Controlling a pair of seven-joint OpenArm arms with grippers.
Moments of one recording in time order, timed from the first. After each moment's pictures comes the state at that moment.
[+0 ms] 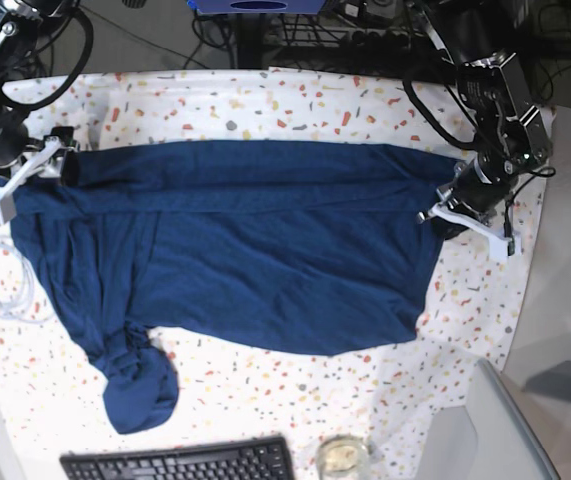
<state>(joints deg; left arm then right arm) 3.9 -1.8 -33.4 81.2 -21.7 -22.3 41.8 -11.2 -2.5 40.8 98.3 15.8 40.1 -61.4</state>
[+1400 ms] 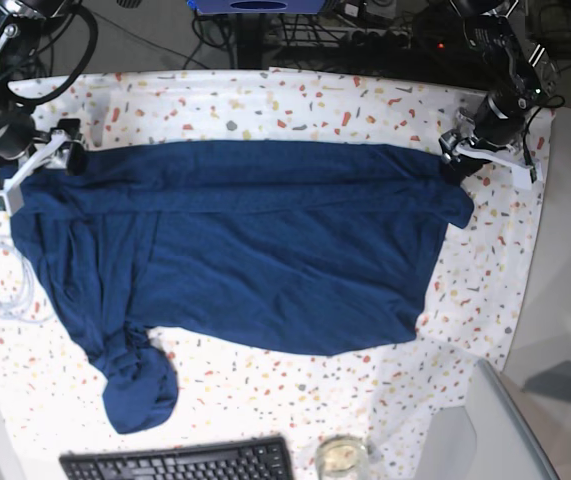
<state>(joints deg) 11.7 -1.4 -41.7 74.6 -23.6 -22.7 36.6 -11.2 -2.3 40.8 93.9 15.8 40.1 -61.4</state>
